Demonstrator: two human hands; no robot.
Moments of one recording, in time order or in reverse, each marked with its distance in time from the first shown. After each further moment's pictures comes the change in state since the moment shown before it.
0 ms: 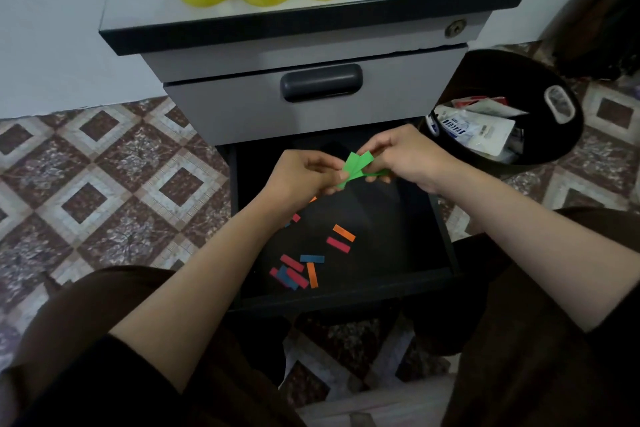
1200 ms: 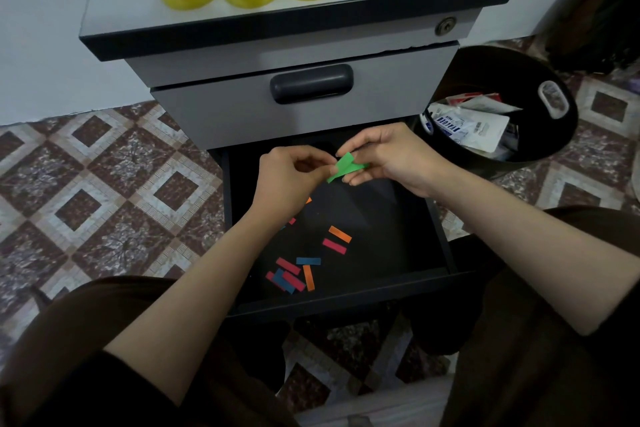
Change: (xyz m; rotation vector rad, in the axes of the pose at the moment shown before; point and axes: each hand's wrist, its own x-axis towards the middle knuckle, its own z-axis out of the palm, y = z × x) left_hand 0.002 -0.007 0.000 0.247 0.185 0.286; right_hand -0.004 -0.001 0.003 0.293 -0.074 -0.059
